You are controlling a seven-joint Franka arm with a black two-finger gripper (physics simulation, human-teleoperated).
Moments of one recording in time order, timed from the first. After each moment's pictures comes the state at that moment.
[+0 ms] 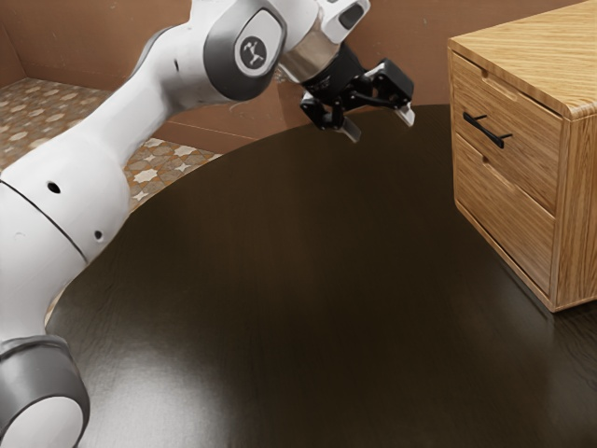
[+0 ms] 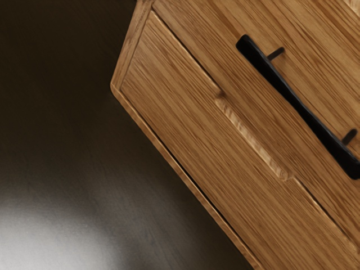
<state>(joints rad) -0.06 0.54 0.04 -0.82 -0.28 1.88 -0.30</state>
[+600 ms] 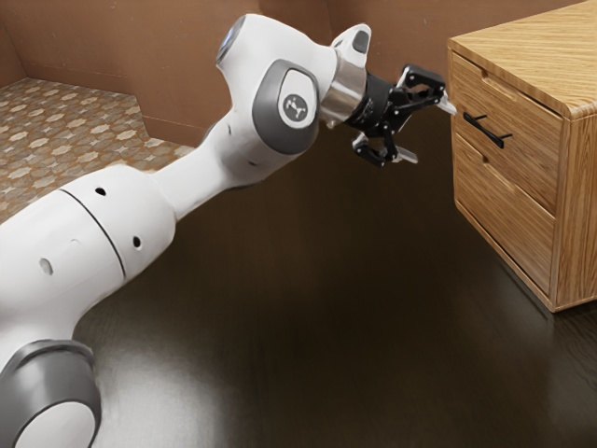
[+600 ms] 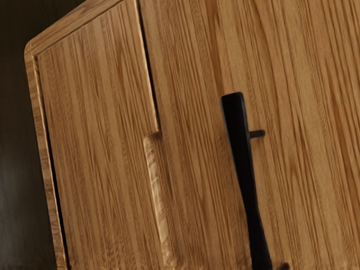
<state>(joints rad) -0.09 0.56 0.05 -1.04 -0.60 2.30 -0.59</state>
